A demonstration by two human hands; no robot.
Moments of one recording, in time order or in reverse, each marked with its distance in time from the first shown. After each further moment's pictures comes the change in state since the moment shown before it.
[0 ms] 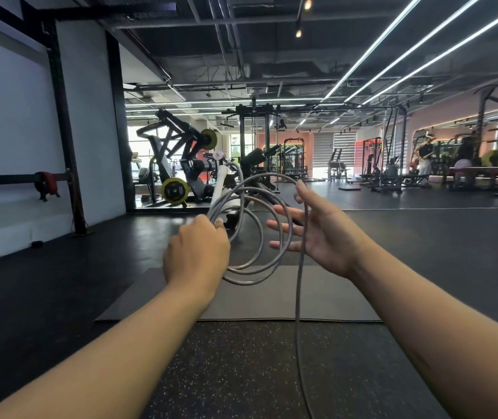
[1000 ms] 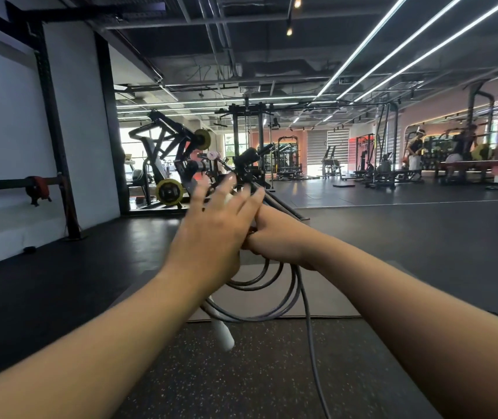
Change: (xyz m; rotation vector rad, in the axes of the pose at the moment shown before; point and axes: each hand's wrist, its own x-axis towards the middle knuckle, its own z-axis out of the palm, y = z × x) left_hand -0.002 0.011 -0.014 0.270 0.157 0.819; right_hand -0.004 0.000 0.046 -1.050 -0.128 -0.226
